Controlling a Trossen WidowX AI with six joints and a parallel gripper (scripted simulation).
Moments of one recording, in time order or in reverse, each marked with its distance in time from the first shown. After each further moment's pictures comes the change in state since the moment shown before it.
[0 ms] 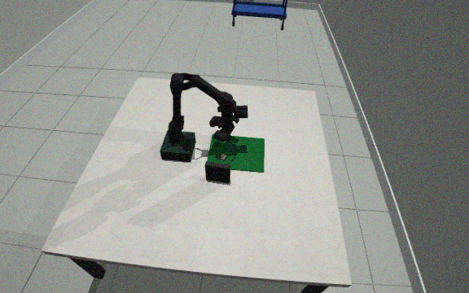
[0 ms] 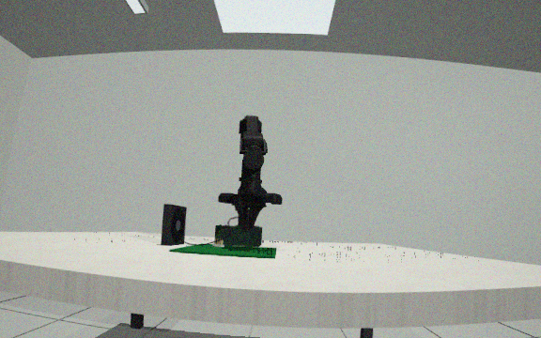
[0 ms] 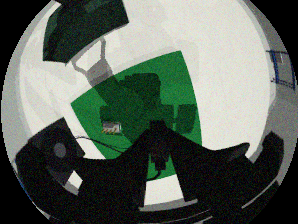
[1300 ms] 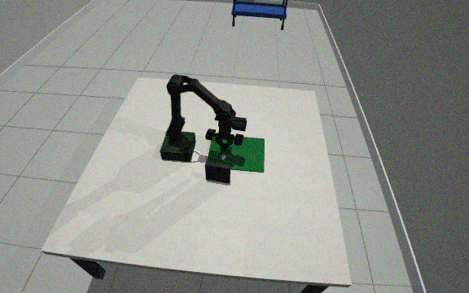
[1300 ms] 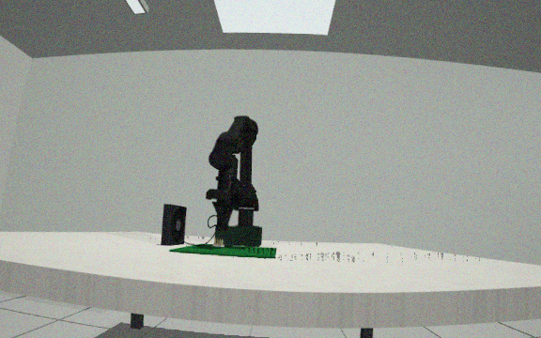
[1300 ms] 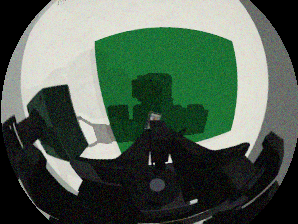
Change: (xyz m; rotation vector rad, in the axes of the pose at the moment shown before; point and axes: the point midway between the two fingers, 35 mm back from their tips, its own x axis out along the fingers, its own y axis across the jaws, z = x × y) arm -0.001 0.068 -0.023 1.334 0.005 0.003
